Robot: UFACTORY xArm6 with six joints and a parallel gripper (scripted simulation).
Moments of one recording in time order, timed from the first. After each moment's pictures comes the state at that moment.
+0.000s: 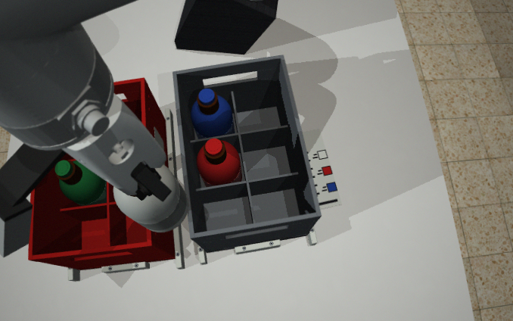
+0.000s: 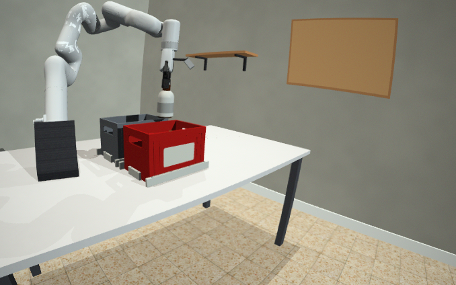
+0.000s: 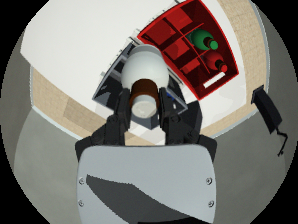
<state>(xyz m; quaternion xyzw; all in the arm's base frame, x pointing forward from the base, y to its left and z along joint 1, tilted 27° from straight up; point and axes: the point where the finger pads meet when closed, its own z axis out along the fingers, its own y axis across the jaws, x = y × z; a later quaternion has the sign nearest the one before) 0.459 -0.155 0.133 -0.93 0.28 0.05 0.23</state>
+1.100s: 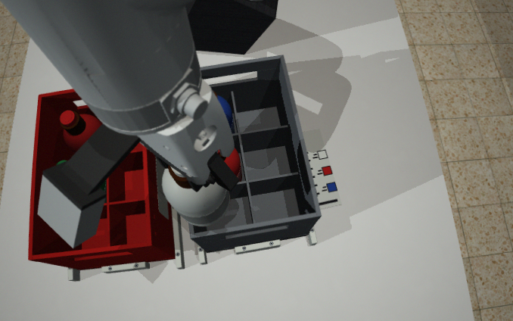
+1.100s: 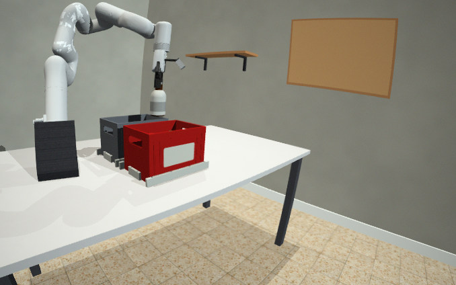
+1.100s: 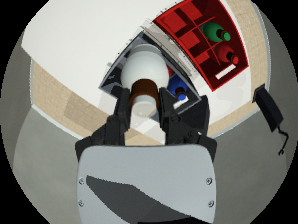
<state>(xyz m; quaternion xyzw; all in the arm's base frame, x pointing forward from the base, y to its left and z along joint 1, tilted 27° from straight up) 0.446 -0.105 0.158 -0.93 0.28 0.05 0.23</state>
